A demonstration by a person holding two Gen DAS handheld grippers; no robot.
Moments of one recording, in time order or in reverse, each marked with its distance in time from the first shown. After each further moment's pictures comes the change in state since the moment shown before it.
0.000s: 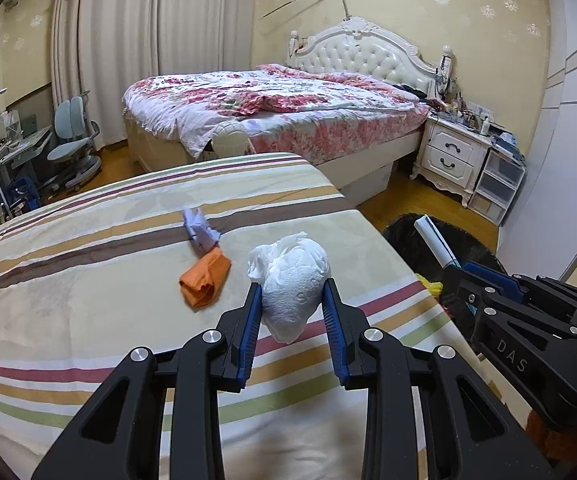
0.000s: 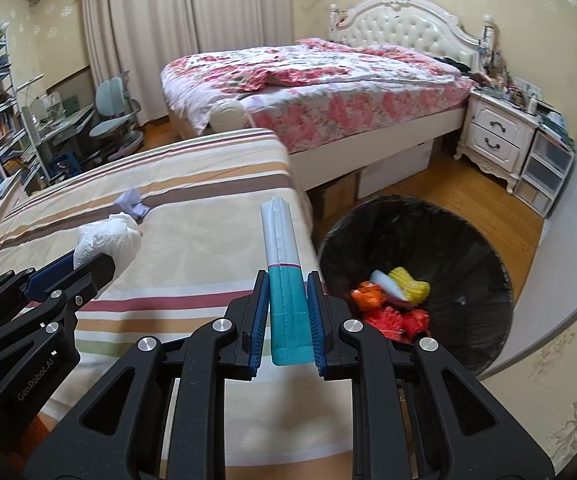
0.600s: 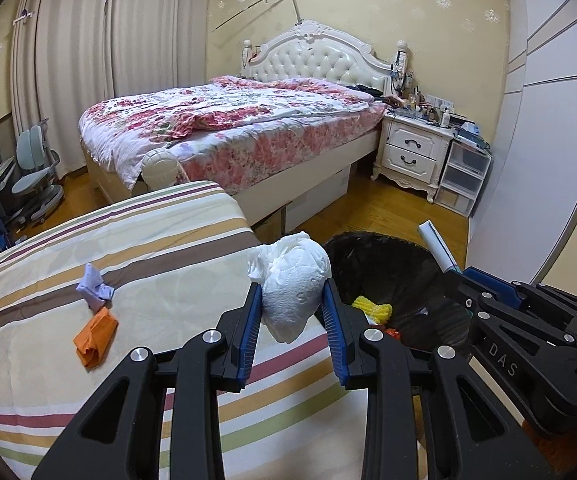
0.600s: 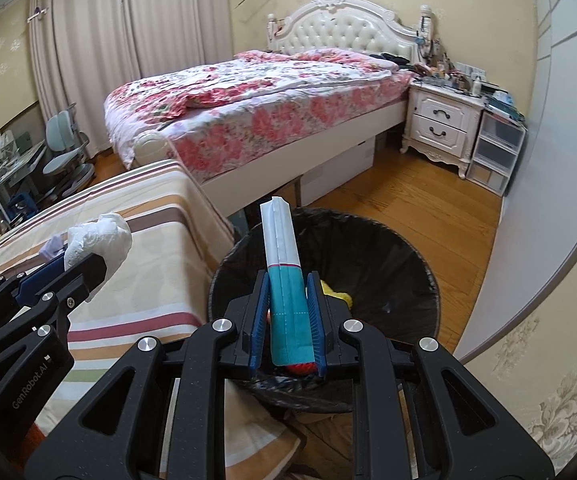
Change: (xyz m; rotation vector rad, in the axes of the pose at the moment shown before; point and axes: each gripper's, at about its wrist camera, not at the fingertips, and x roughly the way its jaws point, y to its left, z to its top) left arm 0.036 -0.082 0.030 0.098 -0.030 -0.106; right arm 0.000 -0.088 0.012 0.131 -0.041 -0.142
